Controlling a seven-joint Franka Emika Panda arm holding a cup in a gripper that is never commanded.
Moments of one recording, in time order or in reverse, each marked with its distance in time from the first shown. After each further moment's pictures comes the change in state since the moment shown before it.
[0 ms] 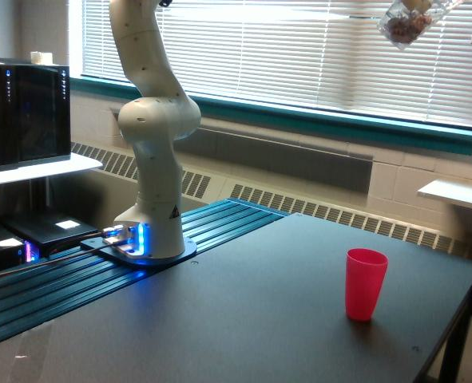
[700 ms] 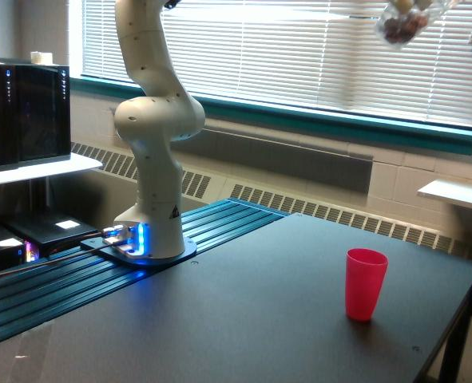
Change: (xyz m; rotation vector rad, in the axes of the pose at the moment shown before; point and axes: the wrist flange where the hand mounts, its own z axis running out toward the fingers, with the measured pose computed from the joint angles) arm 0.003 0.014 0.003 -0.072 -0.046 0.261
